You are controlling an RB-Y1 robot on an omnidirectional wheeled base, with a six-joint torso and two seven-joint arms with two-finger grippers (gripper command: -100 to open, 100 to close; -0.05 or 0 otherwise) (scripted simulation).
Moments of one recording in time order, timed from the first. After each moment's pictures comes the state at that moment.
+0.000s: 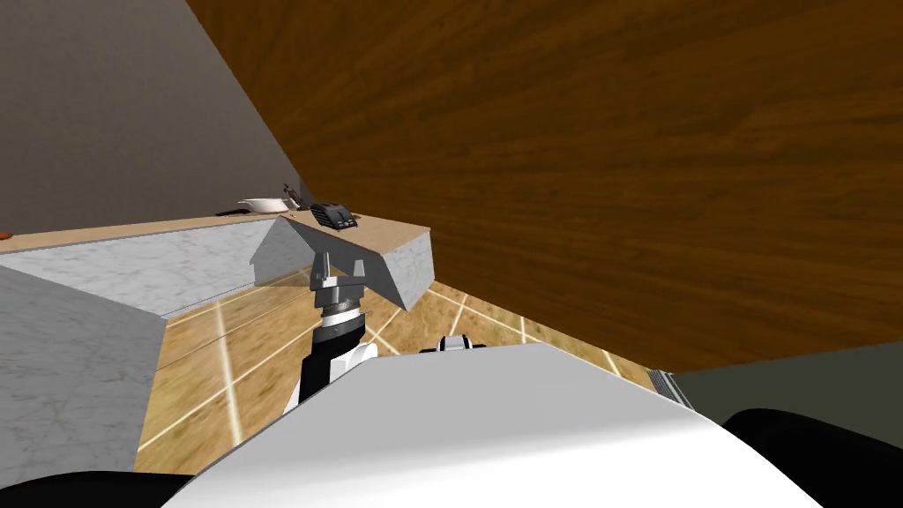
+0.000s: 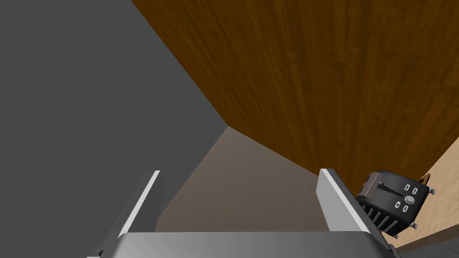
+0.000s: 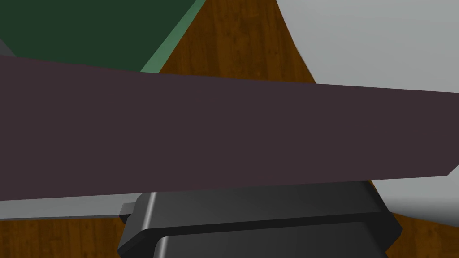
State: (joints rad) left arm 0.55 0.04 0.05 -2.34 0.10 -0.49 0.08; right arm 1.18 -1.00 -1.11 -1.22 1.08 0.09 0.40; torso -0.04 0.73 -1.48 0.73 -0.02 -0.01
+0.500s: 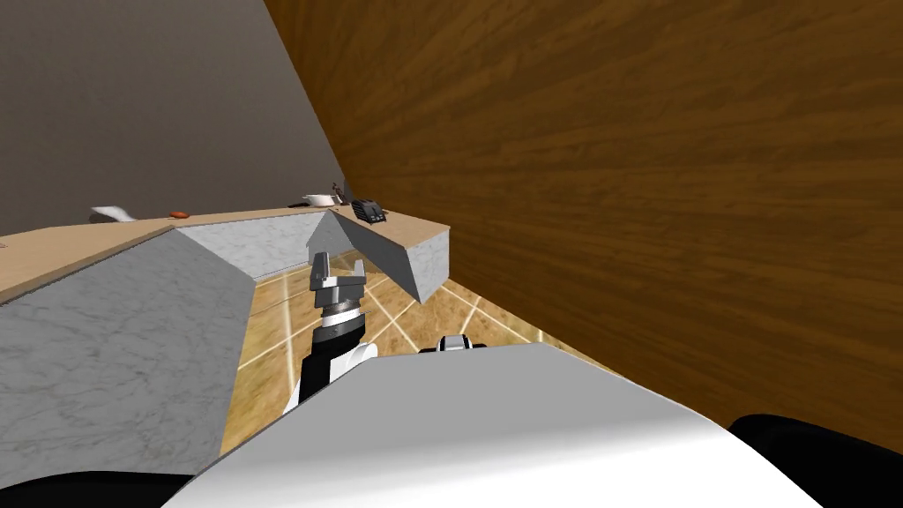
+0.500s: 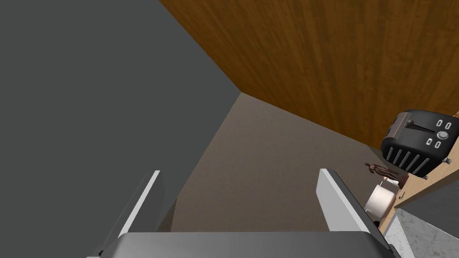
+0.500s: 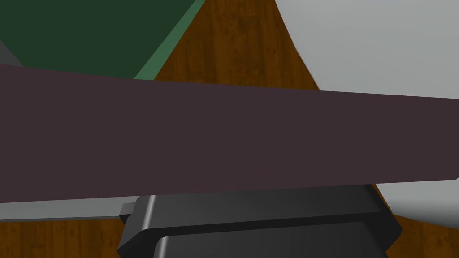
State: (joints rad) left arm 0.55 0.04 0.05 -2.34 0.10 -0.49 0.08; right arm 1.26 -0.99 -1.08 -1.07 1.02 0.15 0.39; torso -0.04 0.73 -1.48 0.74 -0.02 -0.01
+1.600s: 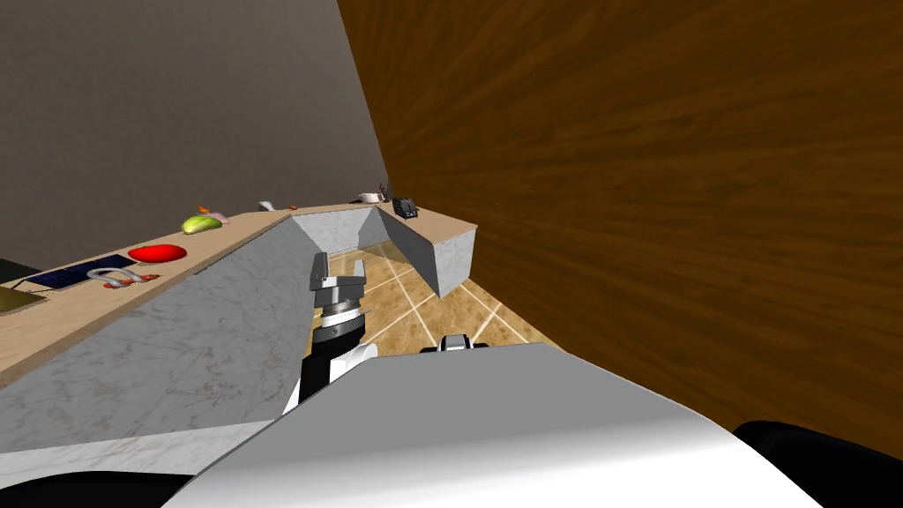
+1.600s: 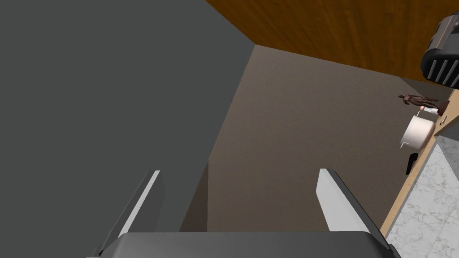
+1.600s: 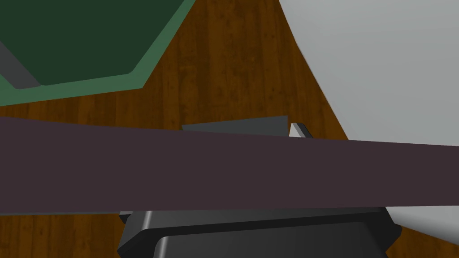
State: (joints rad) left arm 0.55 0.04 0.05 -2.34 0.10 -0.49 0.08; right arm 1.33 -0.99 -1.06 -0.85 0.96 0.20 0.38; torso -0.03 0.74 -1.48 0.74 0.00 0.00
